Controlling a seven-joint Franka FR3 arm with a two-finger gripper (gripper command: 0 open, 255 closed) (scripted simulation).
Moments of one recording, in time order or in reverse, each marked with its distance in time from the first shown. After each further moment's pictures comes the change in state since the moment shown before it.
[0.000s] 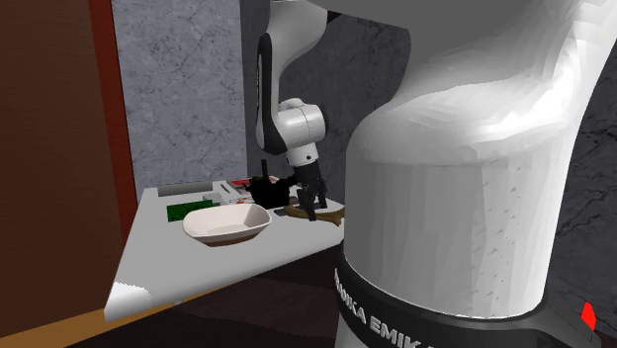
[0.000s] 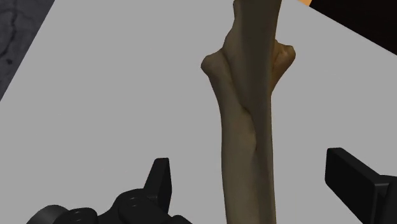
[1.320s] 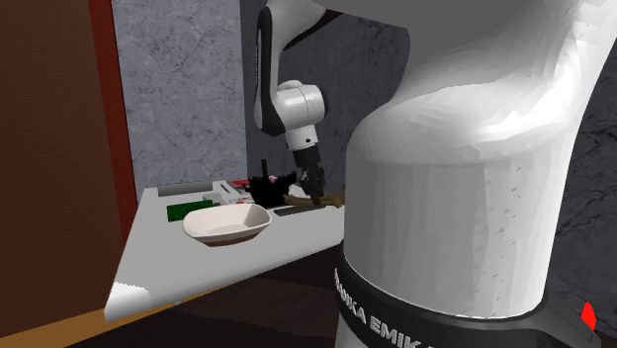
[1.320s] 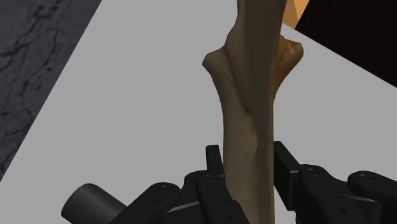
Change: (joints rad) arm 0.015 -0.113 -0.013 -0.029 -0.010 -0.083 -0.011
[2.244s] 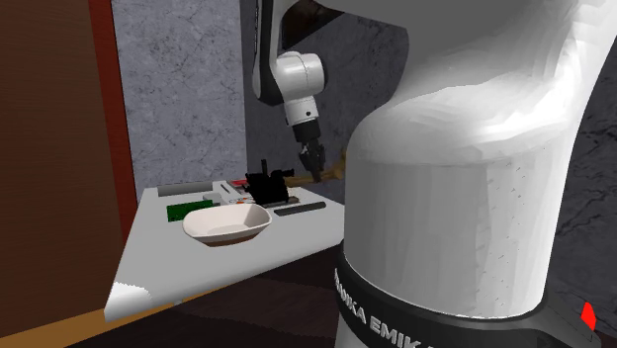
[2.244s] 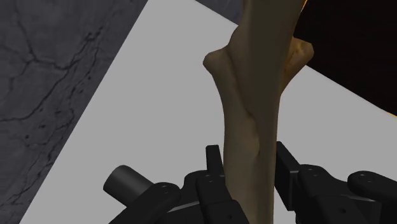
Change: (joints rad) arm 0.017 -0.157 -0.016 -0.011 -0.016 -0.143 -0.021
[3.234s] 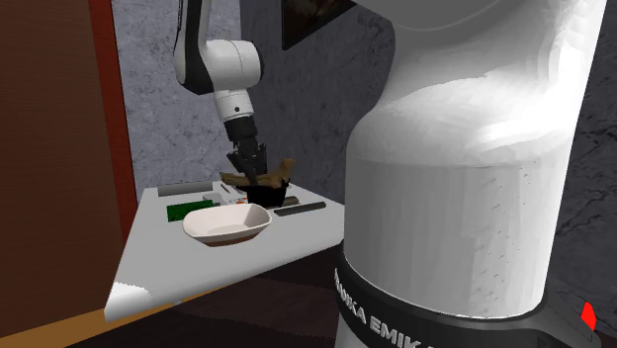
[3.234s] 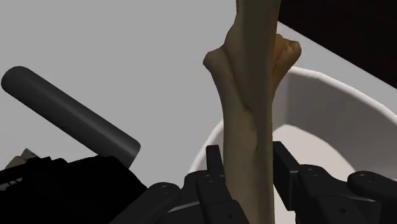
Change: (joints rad) arm 0.223 -0.034 0.113 -0.001 0.007 -0.104 0.310
